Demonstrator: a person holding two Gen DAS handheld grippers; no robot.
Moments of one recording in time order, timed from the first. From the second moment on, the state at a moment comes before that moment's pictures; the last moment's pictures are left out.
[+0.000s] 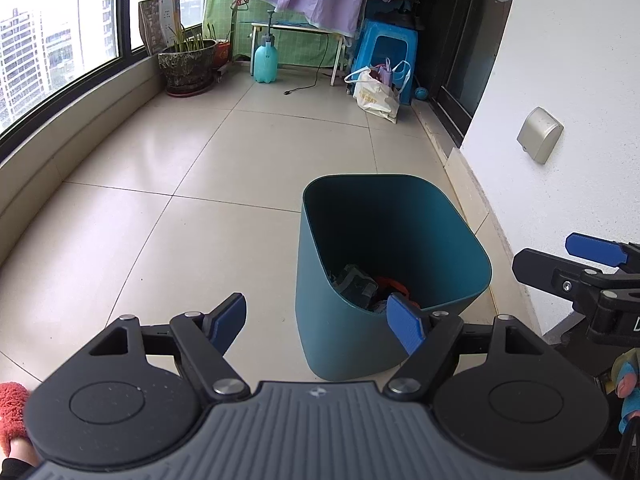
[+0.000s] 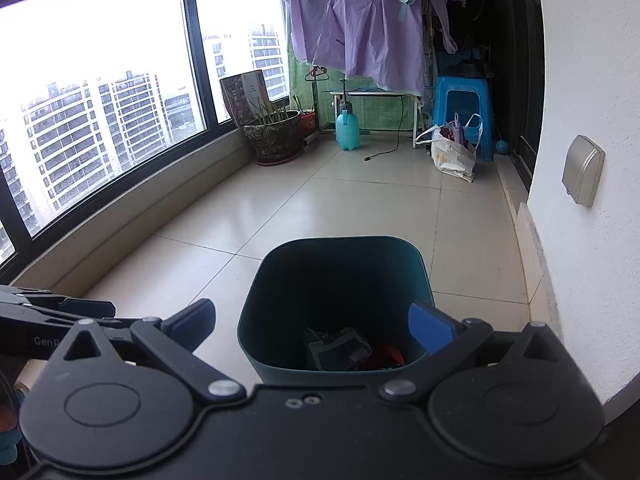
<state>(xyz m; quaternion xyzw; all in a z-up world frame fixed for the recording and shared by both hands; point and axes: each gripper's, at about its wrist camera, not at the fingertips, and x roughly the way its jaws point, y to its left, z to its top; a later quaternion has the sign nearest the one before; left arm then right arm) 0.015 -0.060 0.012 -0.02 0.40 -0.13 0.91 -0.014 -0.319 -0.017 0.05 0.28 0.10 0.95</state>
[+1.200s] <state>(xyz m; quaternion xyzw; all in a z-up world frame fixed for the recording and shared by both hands) 0.002 -0.070 0.022 -0.02 0.37 -0.16 0.92 -0.013 -0.319 -0.020 0.06 0.30 0.09 0.95</state>
